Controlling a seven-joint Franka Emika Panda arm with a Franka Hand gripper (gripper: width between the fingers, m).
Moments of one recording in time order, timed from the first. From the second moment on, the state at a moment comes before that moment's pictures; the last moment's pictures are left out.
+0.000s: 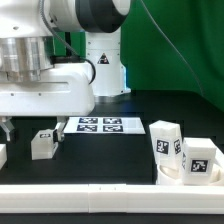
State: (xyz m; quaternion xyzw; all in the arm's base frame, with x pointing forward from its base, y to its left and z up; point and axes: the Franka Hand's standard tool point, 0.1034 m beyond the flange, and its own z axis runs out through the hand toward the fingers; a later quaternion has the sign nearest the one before) arm 0.536 -0.146 0.045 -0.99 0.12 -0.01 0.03
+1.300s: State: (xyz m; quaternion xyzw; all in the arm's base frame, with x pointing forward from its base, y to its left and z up) arm 0.511 -0.135 0.033 -0.94 0.07 0.33 0.08
